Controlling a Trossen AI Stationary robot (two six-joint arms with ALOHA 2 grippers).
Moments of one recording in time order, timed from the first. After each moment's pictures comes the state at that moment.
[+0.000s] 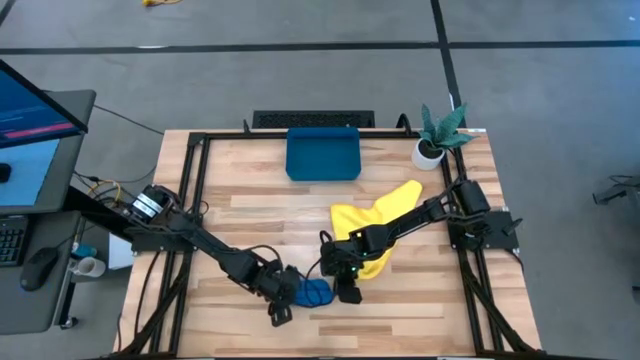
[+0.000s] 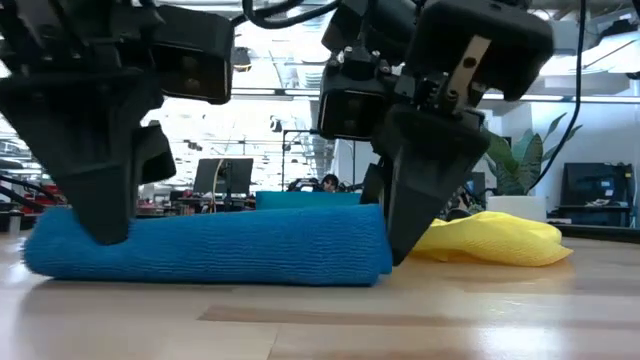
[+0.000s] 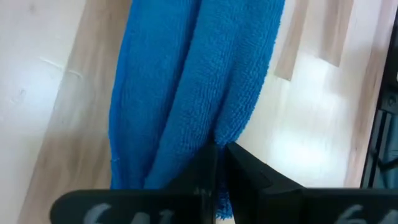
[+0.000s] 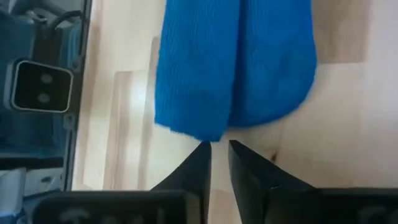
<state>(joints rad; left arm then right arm) -0.52 1.82 1.03 -0.27 0.00 -0.86 0.26 2.02 1.17 -0.15 -0.48 0.32</state>
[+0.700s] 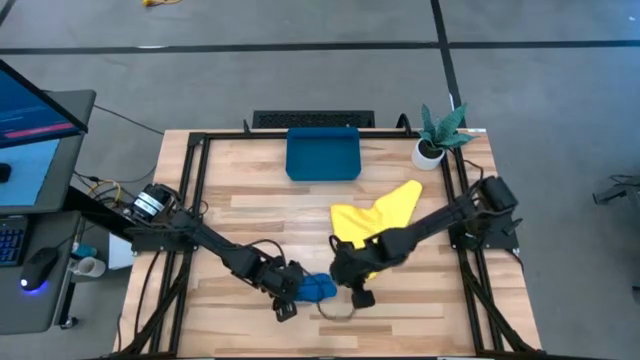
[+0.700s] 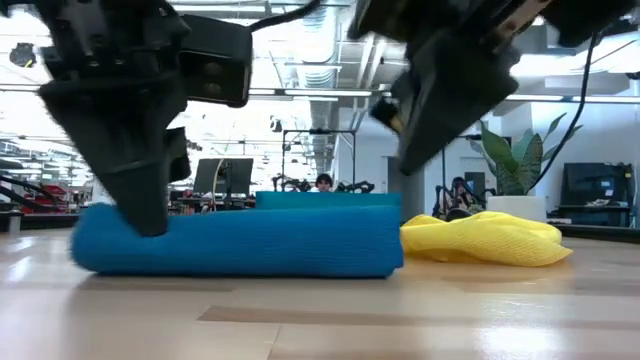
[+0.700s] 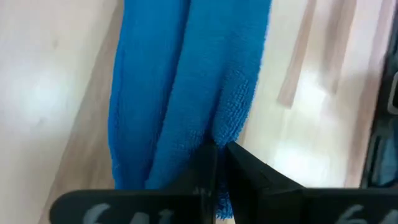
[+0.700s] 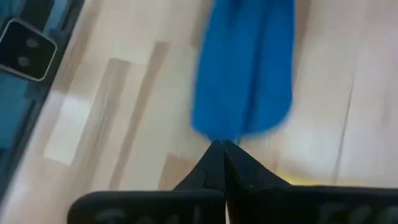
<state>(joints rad) -0.48 1.82 1.03 -0.23 0.00 -0.86 0.39 1.83 1.18 -0.33 -0.09 0.08</state>
